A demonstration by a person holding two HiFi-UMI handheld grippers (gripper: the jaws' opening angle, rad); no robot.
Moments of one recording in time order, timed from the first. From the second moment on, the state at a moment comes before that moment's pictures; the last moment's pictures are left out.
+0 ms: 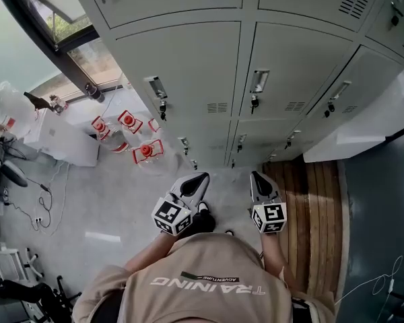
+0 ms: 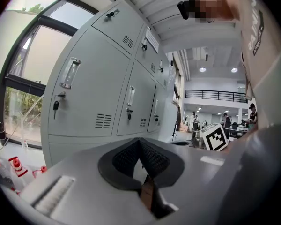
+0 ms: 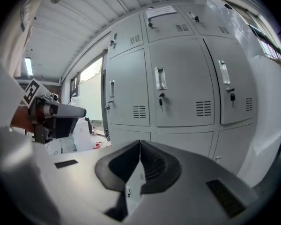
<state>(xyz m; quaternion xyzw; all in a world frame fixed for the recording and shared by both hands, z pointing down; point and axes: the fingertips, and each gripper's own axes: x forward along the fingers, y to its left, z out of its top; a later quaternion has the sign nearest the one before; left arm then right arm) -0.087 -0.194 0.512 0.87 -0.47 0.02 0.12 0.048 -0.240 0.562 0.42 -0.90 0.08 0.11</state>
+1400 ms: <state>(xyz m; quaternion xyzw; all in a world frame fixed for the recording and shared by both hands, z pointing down) -0.113 -0.315 0.506 0.89 -0.44 0.05 0.13 -0.005 -0.416 0.802 0.37 -0.86 0.14 0.32</state>
